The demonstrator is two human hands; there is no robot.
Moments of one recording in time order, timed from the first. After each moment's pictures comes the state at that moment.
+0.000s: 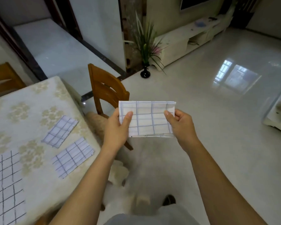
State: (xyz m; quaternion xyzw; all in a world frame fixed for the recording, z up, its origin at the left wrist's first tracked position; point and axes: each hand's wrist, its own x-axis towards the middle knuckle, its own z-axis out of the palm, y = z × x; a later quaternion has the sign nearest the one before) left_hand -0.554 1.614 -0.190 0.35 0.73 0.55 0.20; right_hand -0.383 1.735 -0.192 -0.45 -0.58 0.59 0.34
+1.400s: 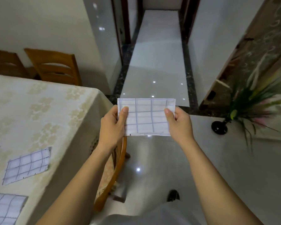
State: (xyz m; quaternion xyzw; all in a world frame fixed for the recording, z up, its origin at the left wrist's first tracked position) left_hand -0.895 2.014 -0.196 0.06 0.83 0.54 -0.08; right_hand -0.880 2.230 -0.218 -0.11 -0.79 0.59 0.12
